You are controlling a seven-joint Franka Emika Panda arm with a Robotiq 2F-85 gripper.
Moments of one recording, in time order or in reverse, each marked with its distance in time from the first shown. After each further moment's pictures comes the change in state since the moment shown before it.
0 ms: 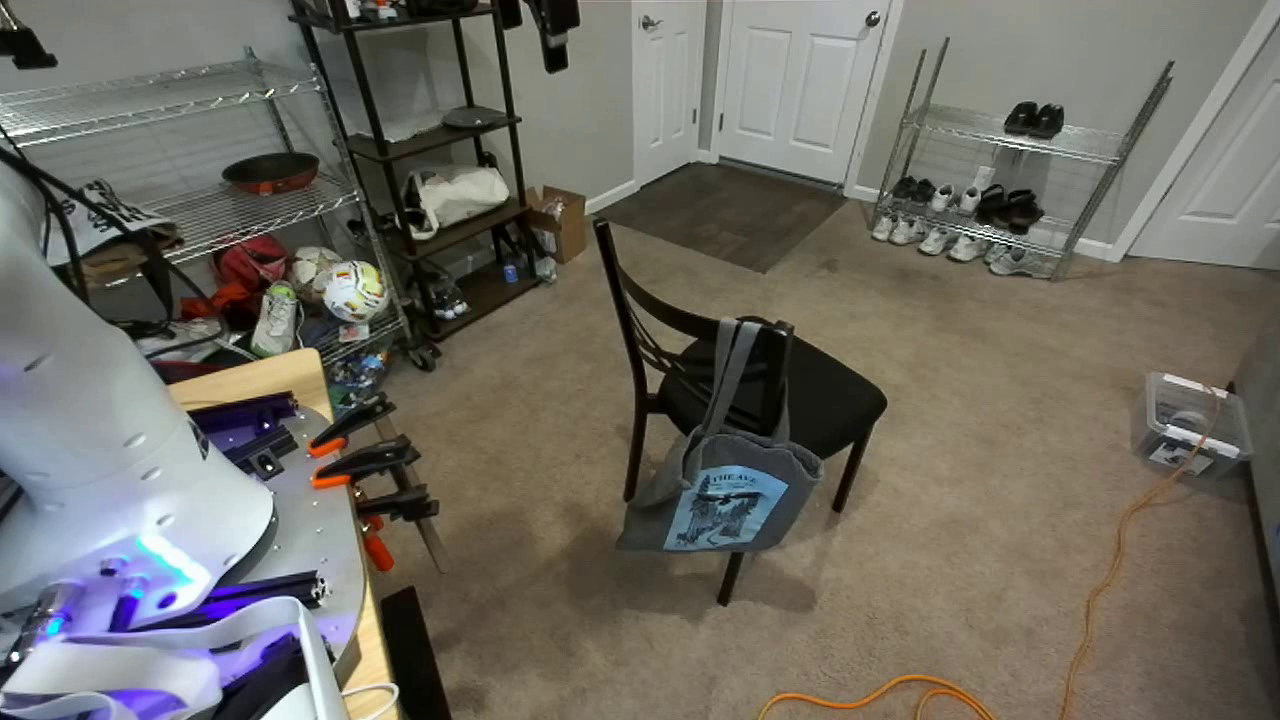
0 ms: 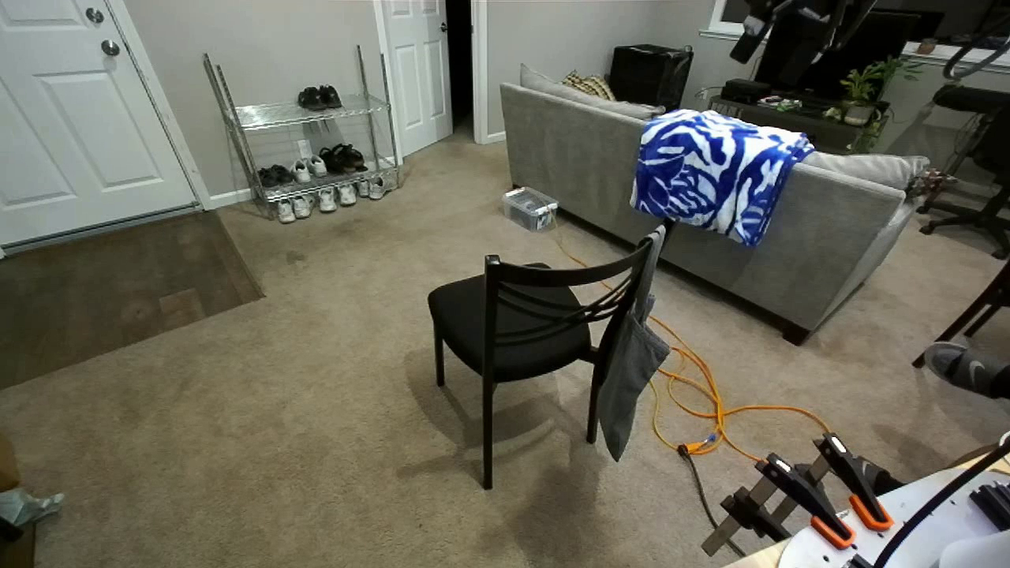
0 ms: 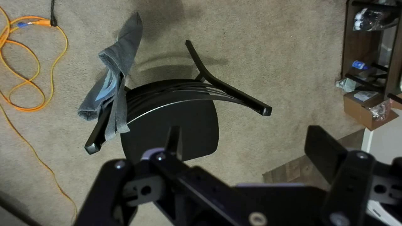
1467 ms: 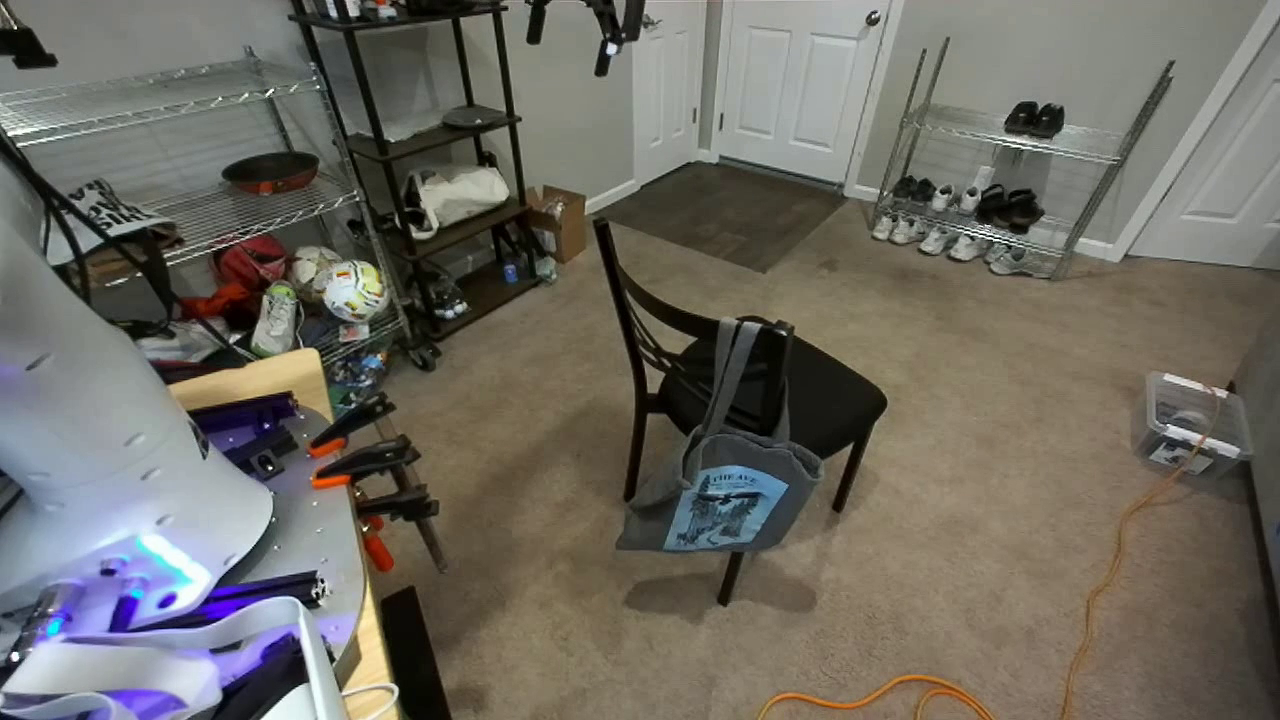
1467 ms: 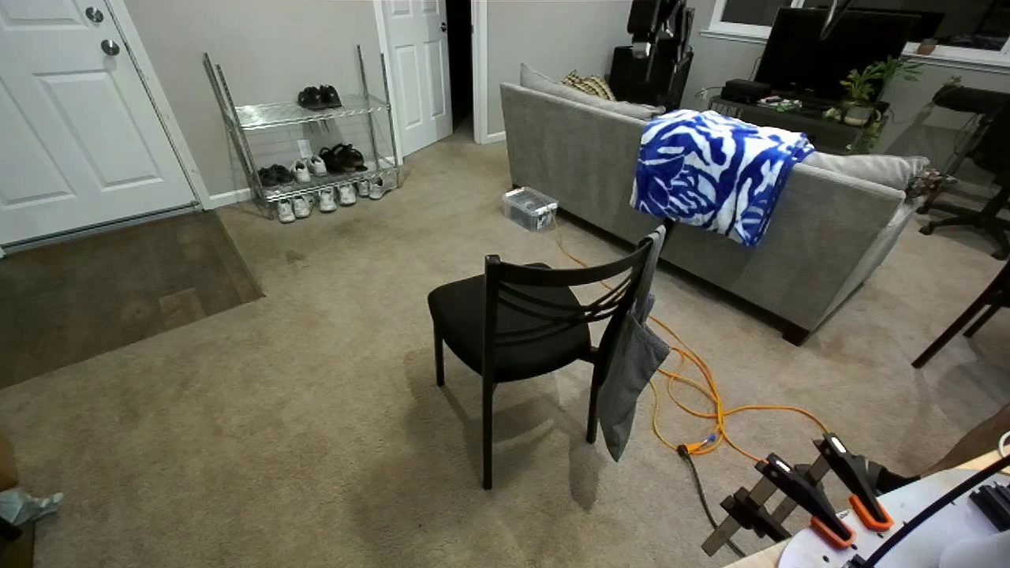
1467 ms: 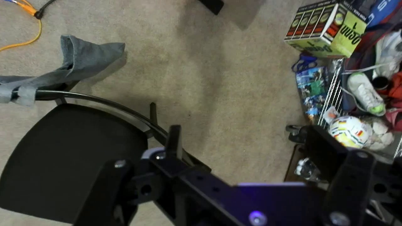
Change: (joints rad) arm 0.009 0.626 0.159 0.676 -0.057 -0.447 -0.343
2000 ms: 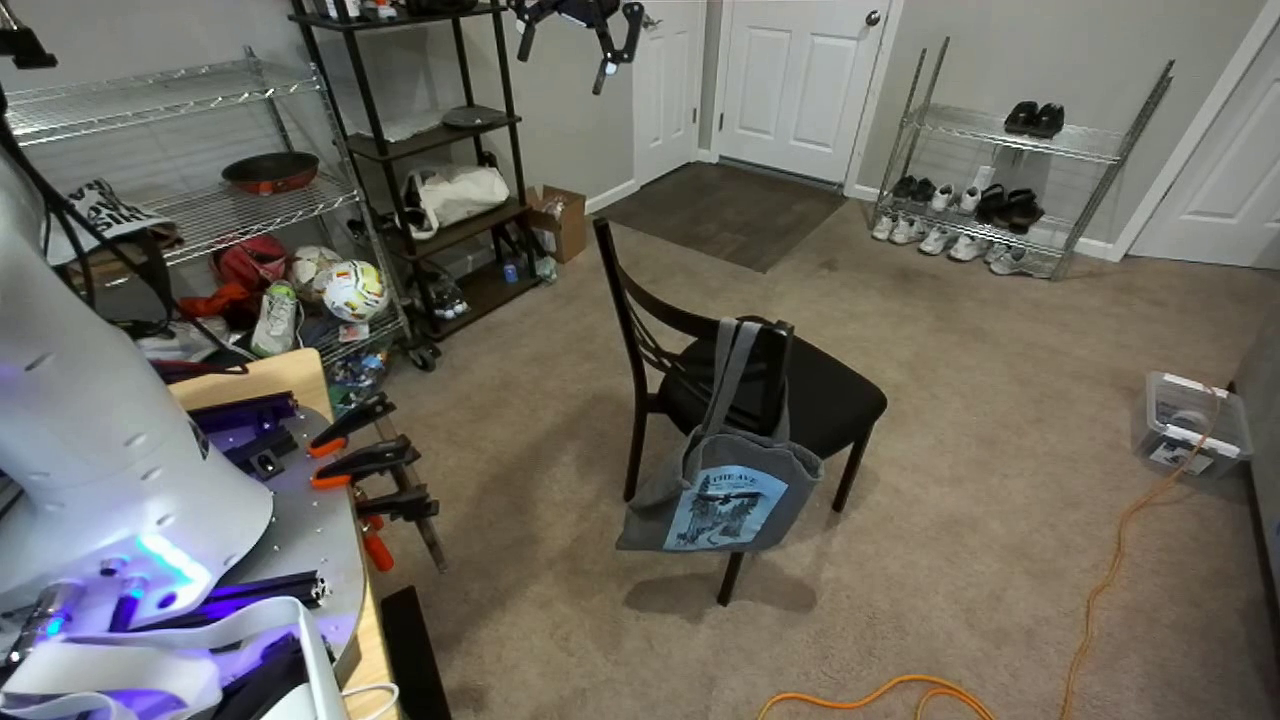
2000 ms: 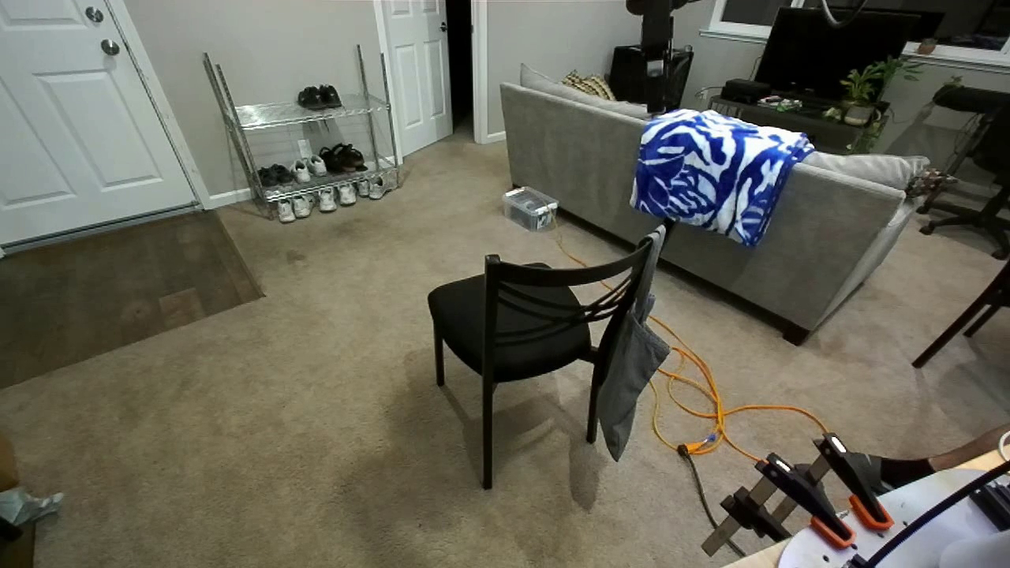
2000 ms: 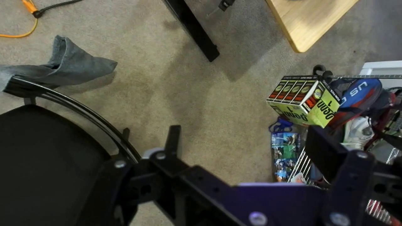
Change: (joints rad) arm -0.004 0.113 0.043 0.121 -0.088 -0.165 -0.222
